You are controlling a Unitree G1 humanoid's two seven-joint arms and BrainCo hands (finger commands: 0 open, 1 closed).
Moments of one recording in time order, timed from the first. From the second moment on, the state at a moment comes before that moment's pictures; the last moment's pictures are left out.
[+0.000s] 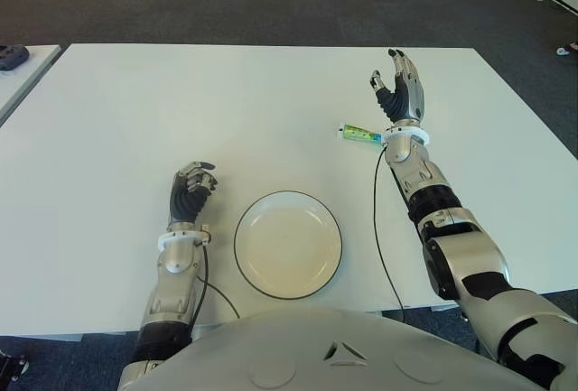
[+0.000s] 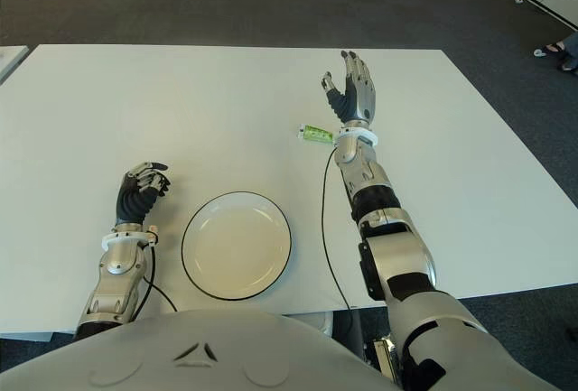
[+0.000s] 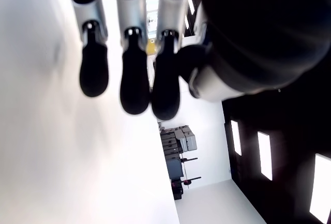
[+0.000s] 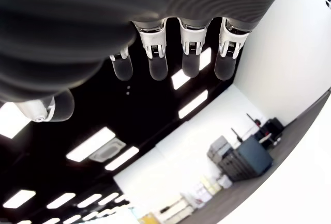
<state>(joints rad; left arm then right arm) 0.26 0.05 0.06 0.17 0.16 -0.28 0.18 -0.66 -0.29 0.15 0.91 -0.59 -0.19 -0.52</state>
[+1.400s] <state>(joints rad) 0.30 0.02 0.06 0.08 0.15 -0.22 0.18 -0.95 -0.42 0.57 1.33 -0.79 -0.07 0.00</state>
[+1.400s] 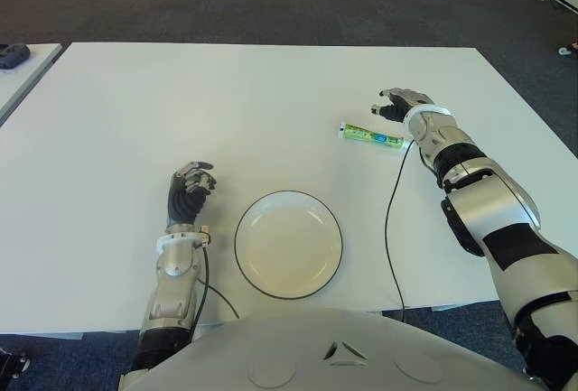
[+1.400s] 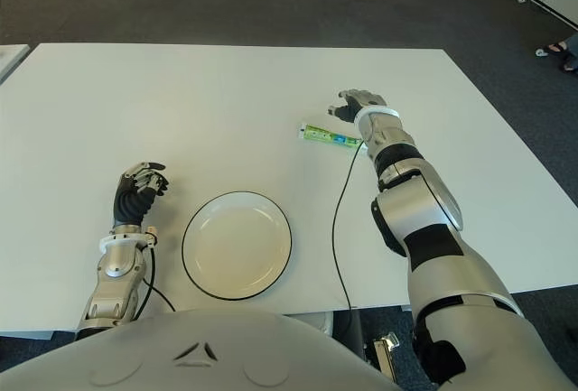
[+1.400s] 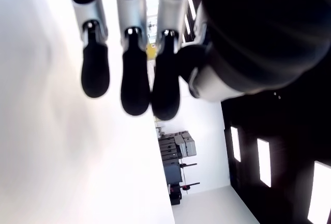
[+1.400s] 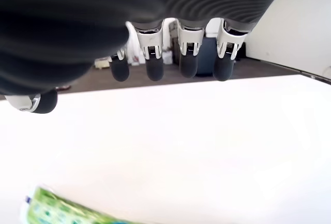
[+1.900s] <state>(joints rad) 0.30 0.01 0.06 0.05 0.14 -0.19 0.18 -0.95 -0.45 0.68 1.34 -0.86 -0.11 0.12</state>
